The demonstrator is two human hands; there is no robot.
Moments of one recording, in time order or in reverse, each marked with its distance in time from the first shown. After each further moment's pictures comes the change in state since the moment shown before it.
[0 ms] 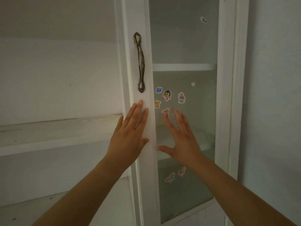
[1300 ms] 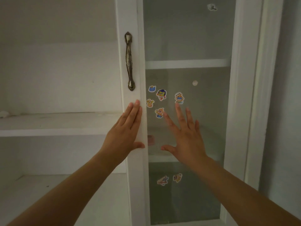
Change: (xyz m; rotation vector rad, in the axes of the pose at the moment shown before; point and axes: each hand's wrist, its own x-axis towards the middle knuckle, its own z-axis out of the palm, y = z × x) left_hand 0.014 0.031 0.006 0.396 -0.105 -0.103; right_hand 0.016 0.049 -0.005 -0.084 -0.021 -0.154
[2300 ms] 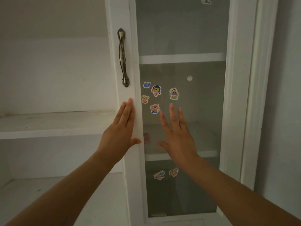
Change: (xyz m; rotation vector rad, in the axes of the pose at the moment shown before) left_hand 0.005 0.000 0.020 -0.231 -0.064 -0.091; right_hand 0.004 -0.004 0.031 -0.067 0.128 0.013
